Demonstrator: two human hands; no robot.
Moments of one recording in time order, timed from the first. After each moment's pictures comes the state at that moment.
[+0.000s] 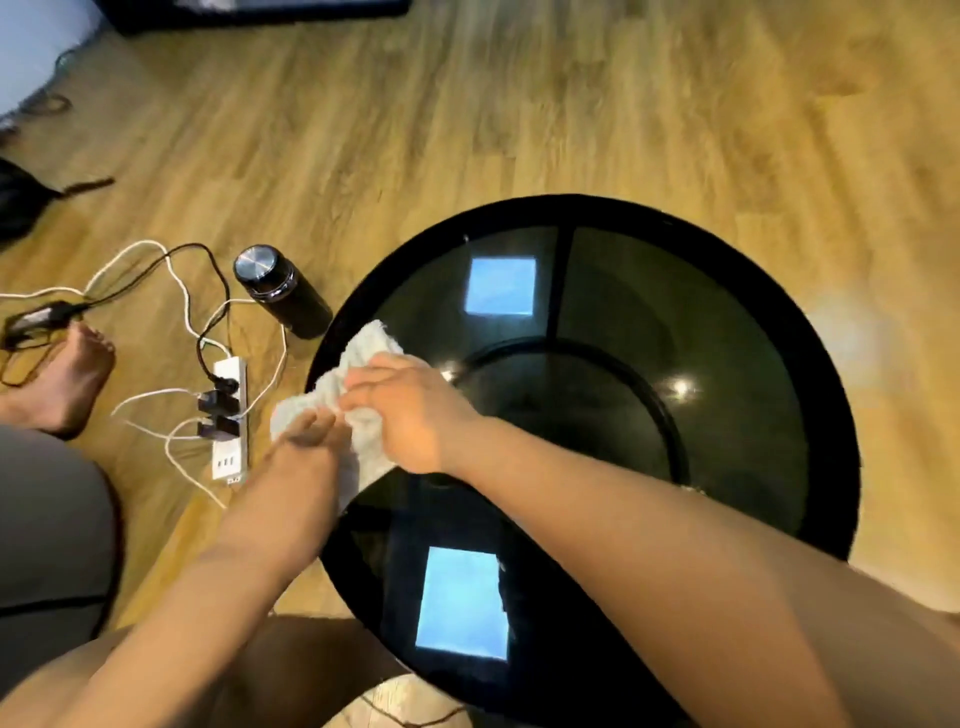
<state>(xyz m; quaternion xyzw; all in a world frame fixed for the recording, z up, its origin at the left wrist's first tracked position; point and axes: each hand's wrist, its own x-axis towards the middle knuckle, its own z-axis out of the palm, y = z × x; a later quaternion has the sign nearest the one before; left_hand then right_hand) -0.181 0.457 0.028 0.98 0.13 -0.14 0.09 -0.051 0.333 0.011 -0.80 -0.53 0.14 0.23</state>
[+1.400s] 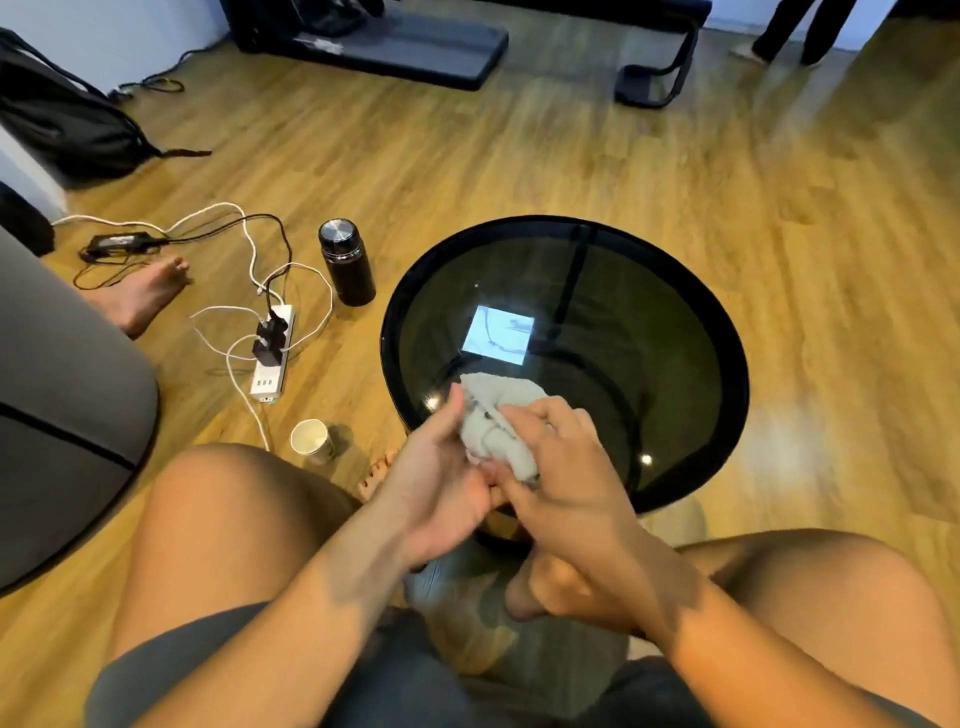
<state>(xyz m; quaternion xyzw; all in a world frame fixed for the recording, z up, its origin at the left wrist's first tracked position) -0.310 0.300 0.108 0.32 0.26 -0.10 0.91 -0.256 0.168 0.094 -0.89 -0.36 0.09 0.26</state>
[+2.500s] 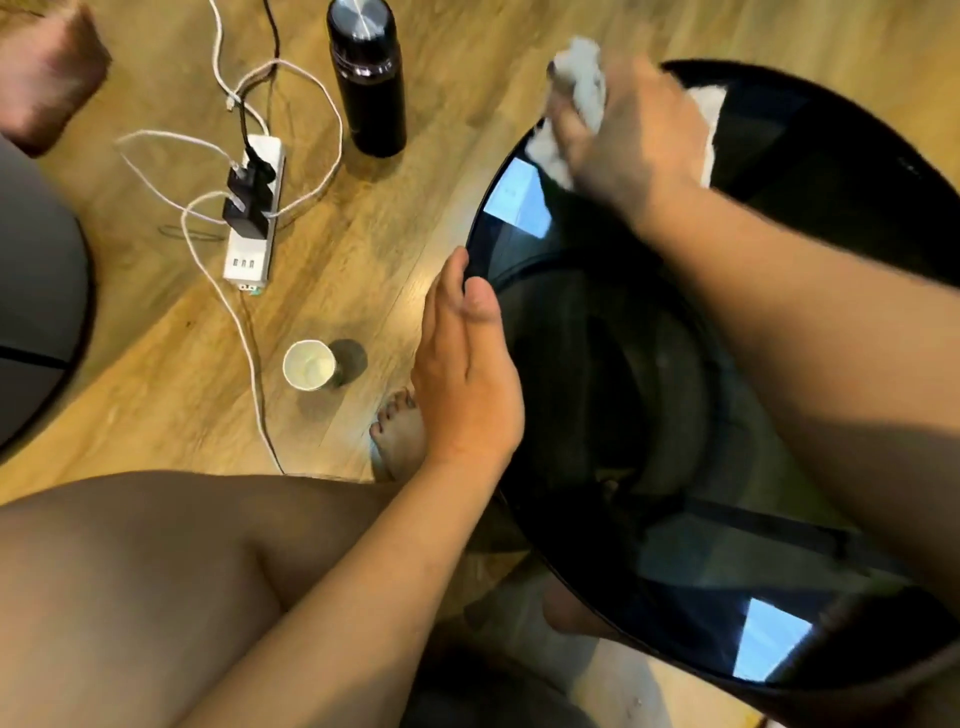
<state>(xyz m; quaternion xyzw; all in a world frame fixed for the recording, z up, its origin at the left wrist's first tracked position) -0.198 0.414 -0.014 0.65 0.42 0.22 0.59 0.015 0.420 0.005 -0.95 -0.30 -0.05 0.11</state>
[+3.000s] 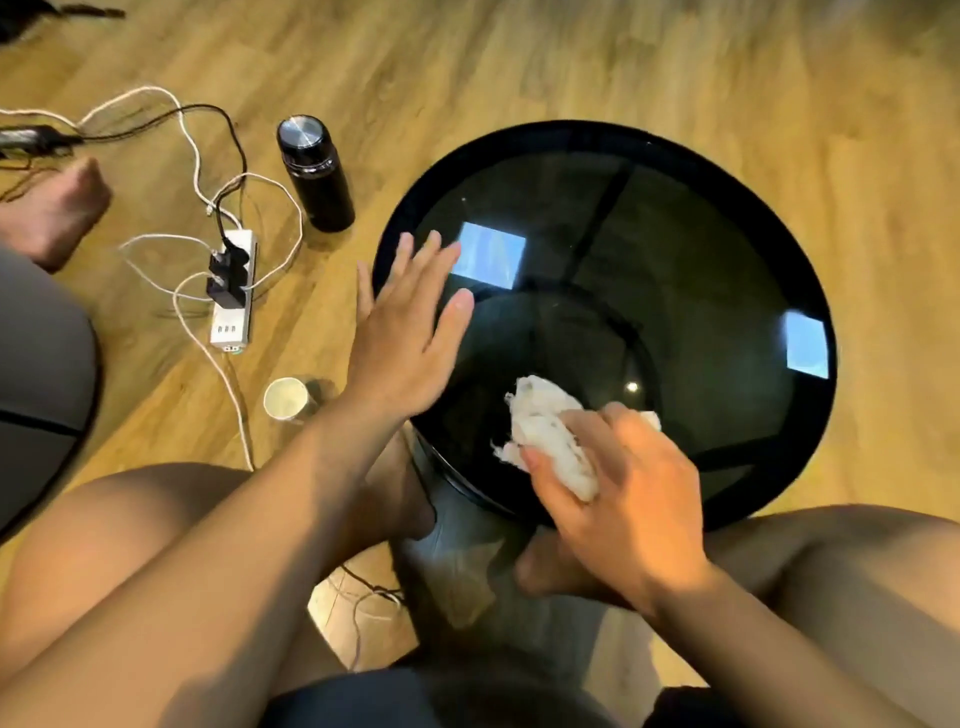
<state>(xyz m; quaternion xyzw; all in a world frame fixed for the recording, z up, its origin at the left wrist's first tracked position) -0.214 0.410 0.029 0.93 0.15 0.11 0.32 -0.228 0.182 0.050 -0.93 -0.32 -0.03 0.19</state>
